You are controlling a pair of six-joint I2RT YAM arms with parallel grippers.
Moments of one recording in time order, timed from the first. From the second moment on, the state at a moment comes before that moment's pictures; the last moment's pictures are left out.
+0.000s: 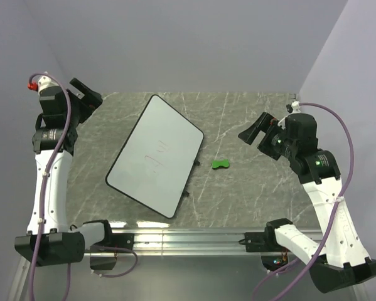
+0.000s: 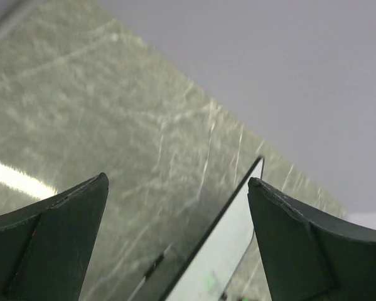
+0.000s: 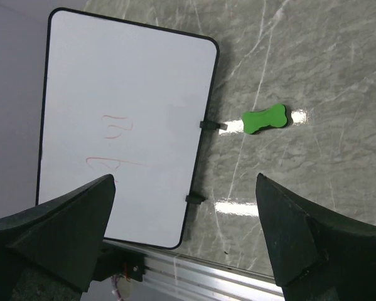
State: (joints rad) left arm 0.11 1.15 1.36 -0.51 -0.07 -0.67; right arm 0.20 0.94 1.23 -0.85 -0.18 0.69
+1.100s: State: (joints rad) left arm 0.10 0.80 1.11 -0.83 0.08 -0.70; right arm 0.36 1.73 1.42 -0.92 -0.05 0.65
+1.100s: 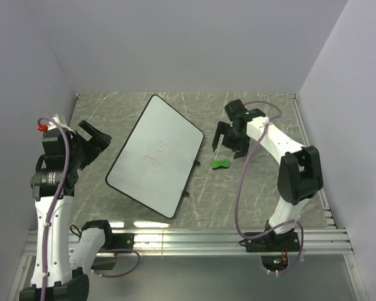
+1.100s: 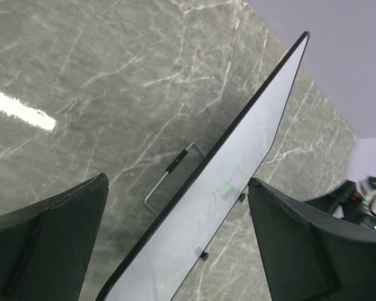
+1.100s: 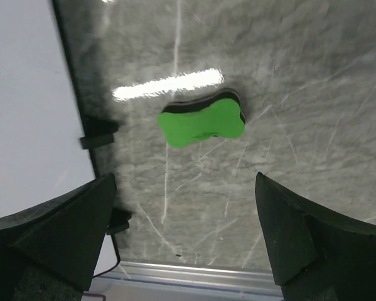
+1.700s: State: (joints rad) left arm 0.09 0.68 1.11 -0.97 0.18 -0.69; right arm 0.39 1.71 1.24 -0.82 -0.04 1.13
